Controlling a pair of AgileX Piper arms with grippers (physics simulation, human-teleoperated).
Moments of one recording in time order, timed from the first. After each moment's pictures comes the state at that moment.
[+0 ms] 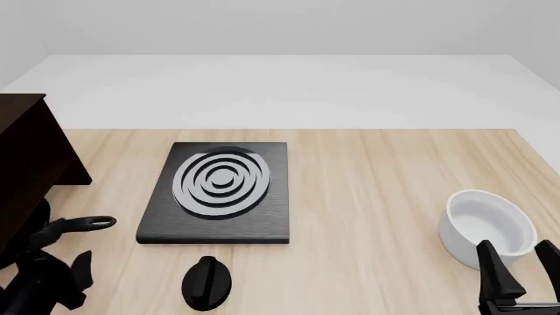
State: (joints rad) left arm 0.21 1.17 -0.01 -0.76 -1.82; right arm 0.00 0.03 0.00 -0.03 0.00
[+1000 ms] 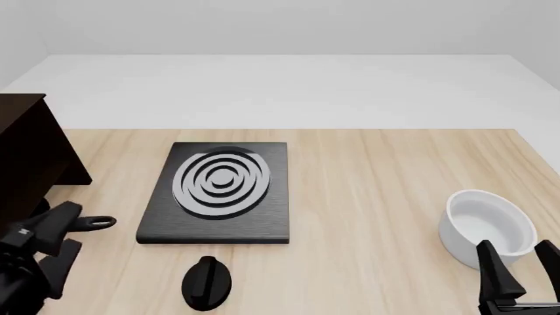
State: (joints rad) left arm -0.10 0.34 -0.22 0.14 -1.22; right arm 0.00 0.03 0.00 -0.03 0.00
